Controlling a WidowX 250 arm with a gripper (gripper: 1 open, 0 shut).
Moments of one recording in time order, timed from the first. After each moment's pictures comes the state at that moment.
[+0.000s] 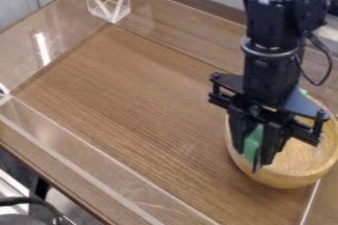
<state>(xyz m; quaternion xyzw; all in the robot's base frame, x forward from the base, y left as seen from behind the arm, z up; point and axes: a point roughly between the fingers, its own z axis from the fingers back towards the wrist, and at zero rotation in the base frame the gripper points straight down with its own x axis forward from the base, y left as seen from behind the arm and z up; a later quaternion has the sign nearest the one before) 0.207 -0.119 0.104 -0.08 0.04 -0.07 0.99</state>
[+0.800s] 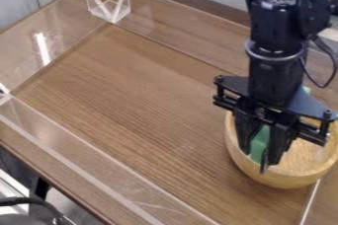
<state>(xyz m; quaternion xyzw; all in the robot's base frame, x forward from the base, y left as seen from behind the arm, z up) 0.210 -0.125 0.102 -0.09 0.02 -0.06 0.99</state>
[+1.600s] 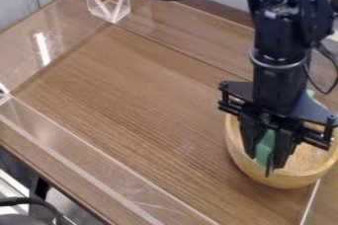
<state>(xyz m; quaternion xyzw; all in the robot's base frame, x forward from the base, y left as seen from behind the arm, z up) 0.215 -0.128 0.095 -0.09 0.01 -0.05 0.99</state>
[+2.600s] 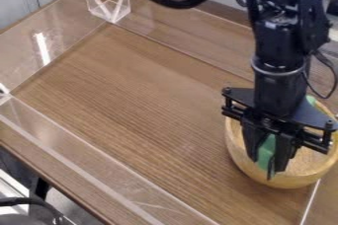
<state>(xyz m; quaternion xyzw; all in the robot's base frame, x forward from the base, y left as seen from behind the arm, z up) 0.223 -0.125 0.083 -0.10 0.02 -0.05 0.99</state>
